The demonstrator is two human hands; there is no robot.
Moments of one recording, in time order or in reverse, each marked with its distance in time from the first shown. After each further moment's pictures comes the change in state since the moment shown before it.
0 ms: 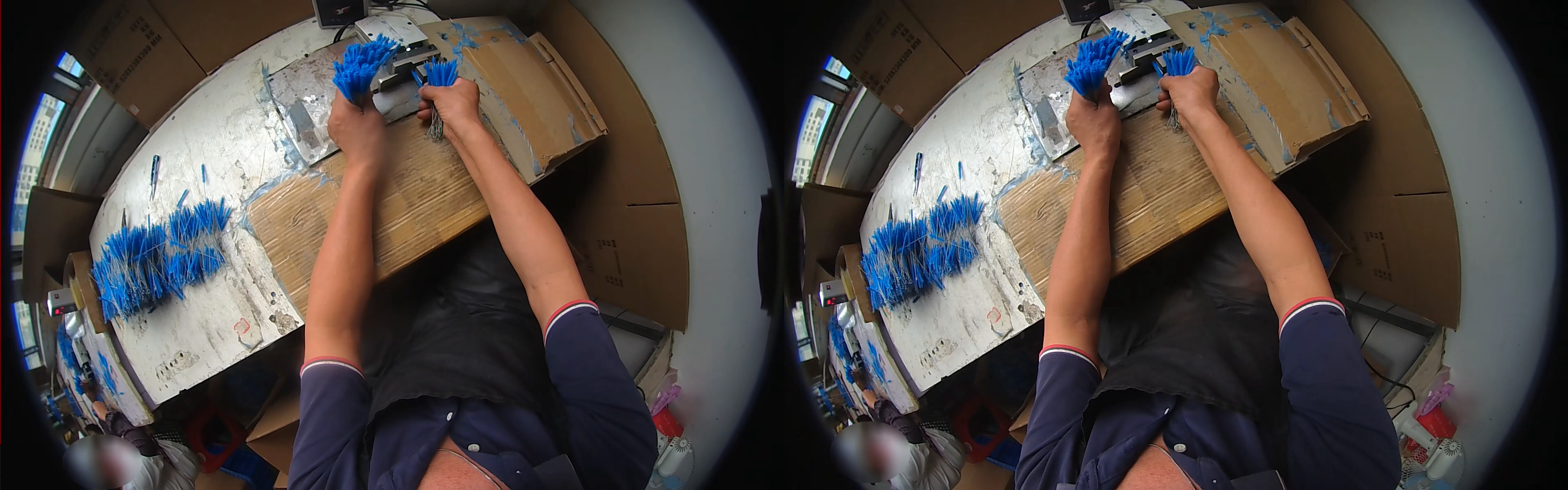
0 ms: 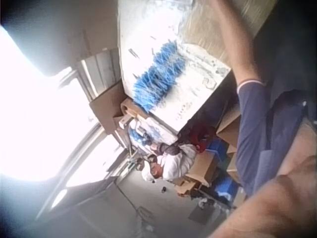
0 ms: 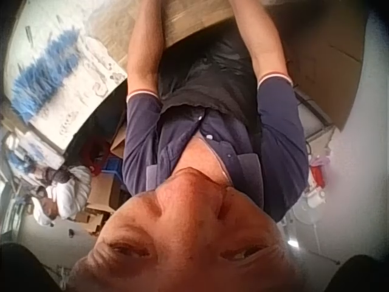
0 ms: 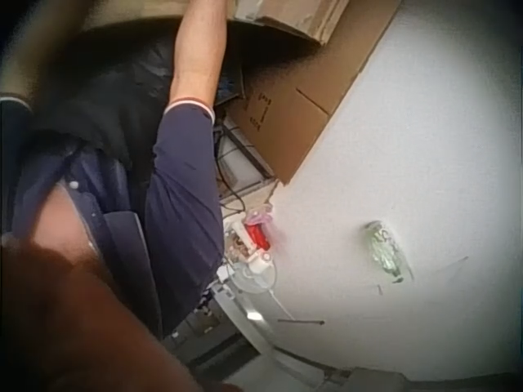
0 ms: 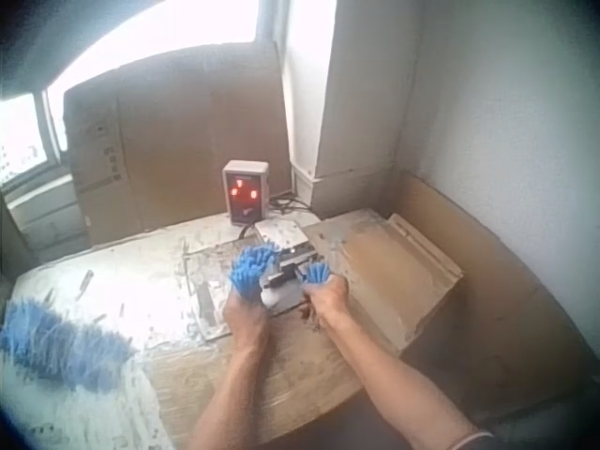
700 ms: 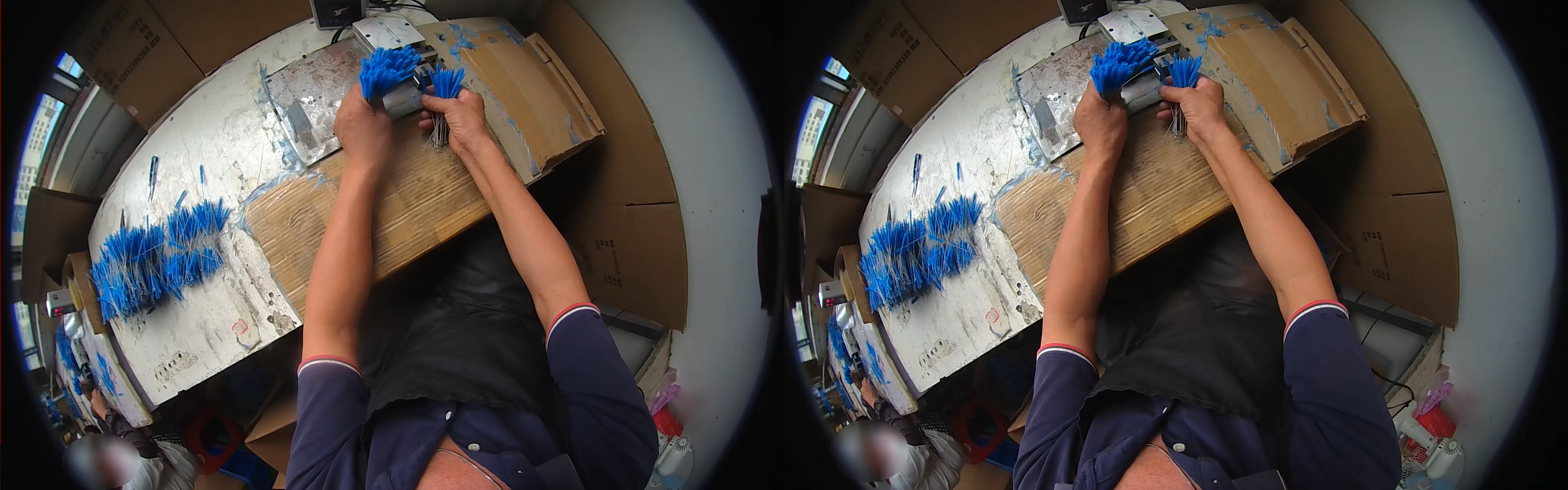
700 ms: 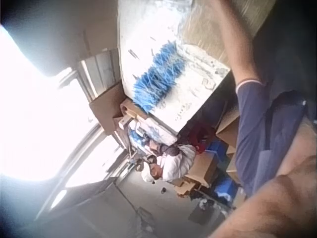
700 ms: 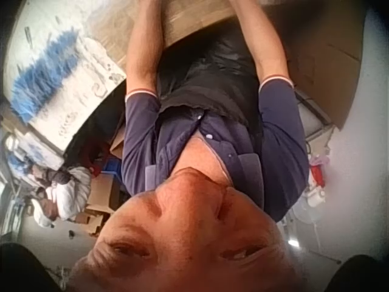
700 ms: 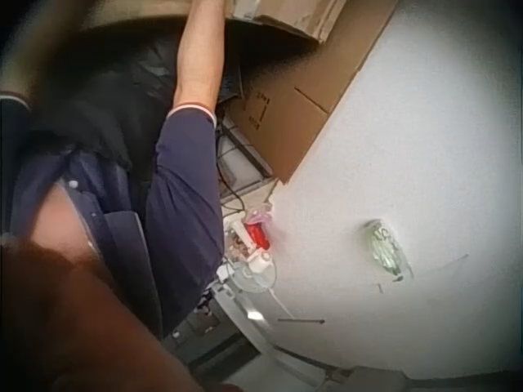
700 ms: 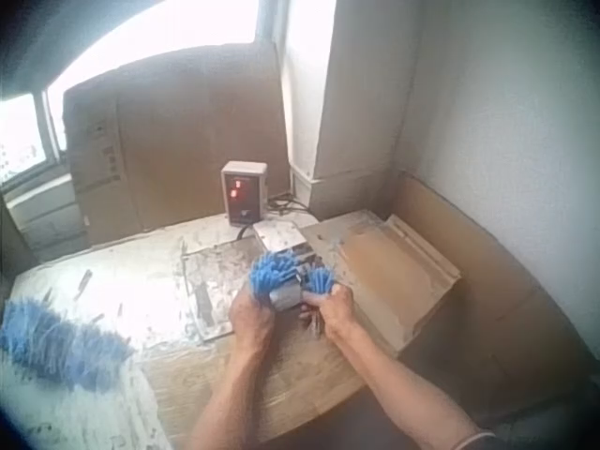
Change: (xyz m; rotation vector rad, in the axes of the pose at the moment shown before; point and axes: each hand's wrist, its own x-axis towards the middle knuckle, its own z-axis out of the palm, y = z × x) left_hand -0.003 0.011 0.000 0.103 -0.155 0.172; right_hand -0.014 0.011 -0.021 0.306 -0.154 -0.052
